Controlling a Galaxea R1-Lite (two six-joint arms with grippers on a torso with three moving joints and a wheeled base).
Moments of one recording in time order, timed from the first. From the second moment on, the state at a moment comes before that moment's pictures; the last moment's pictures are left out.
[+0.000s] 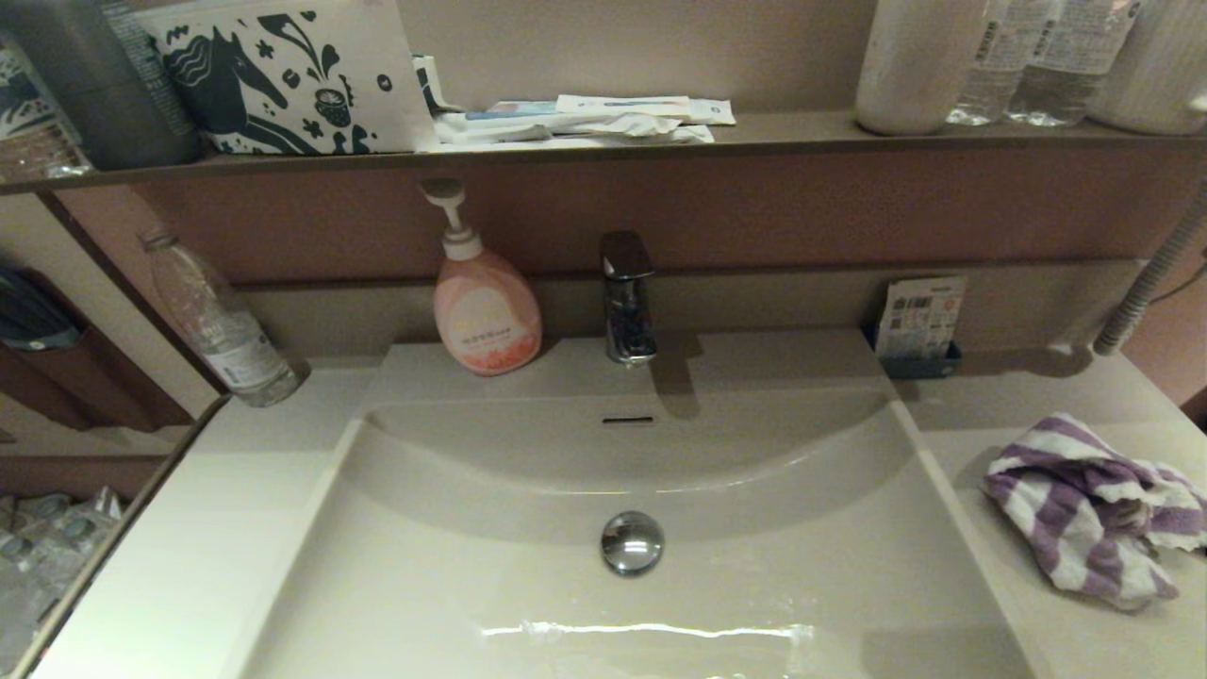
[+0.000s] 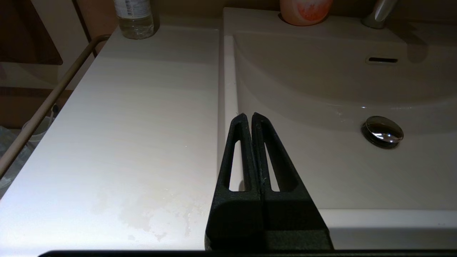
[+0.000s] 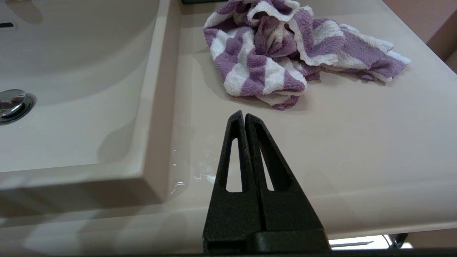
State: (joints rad) left arm 0.01 0.00 0.00 -0.07 0.00 -0.07; right arm 0.00 0.00 0.00 -0.01 -0.03 0.05
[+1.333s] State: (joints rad) left arm 0.01 0.00 0.00 -0.08 0.01 -0.07; right arm 0.00 0.00 0.00 -0.01 -0.03 0.05
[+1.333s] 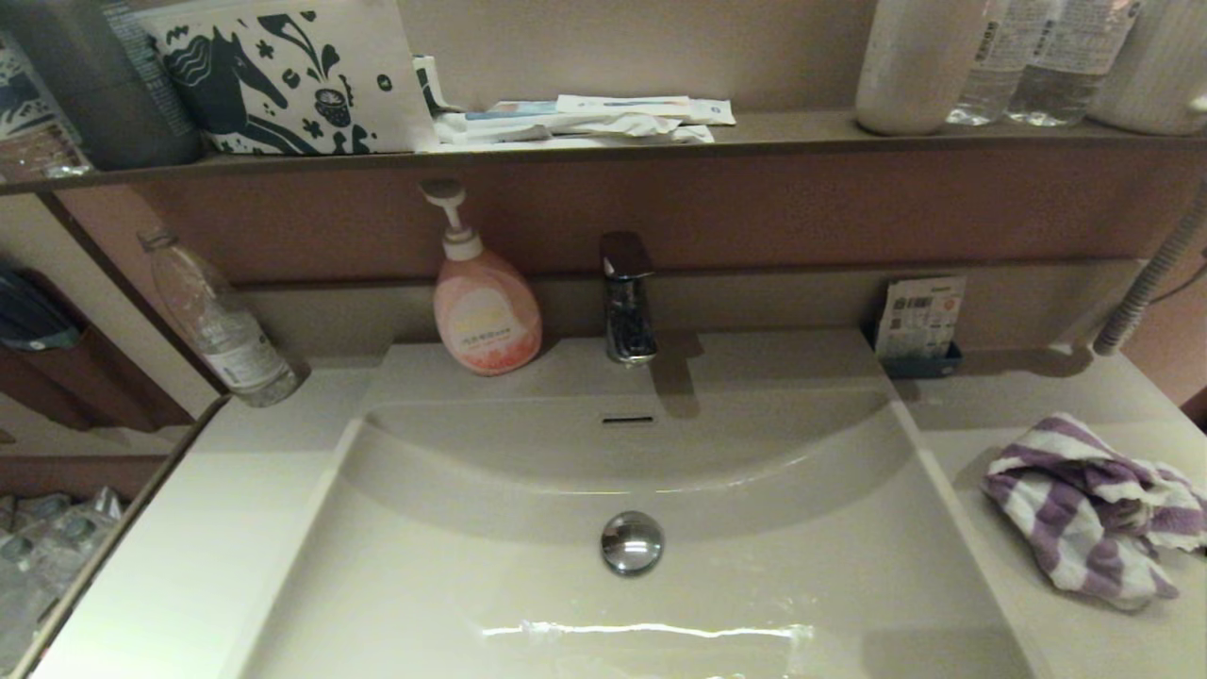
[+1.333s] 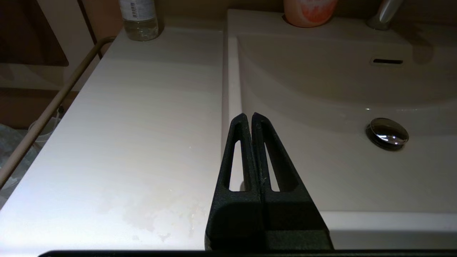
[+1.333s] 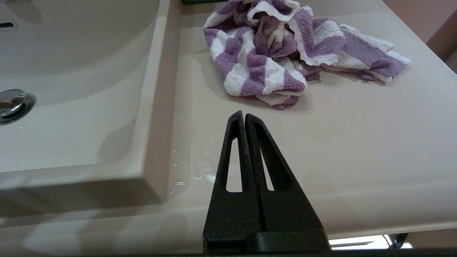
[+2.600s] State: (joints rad) left arm 0.00 0.70 -0.38 -0.29 -0.13 -0.04; right arm 0.00 0.00 0.00 -0.01 -0.03 0.05
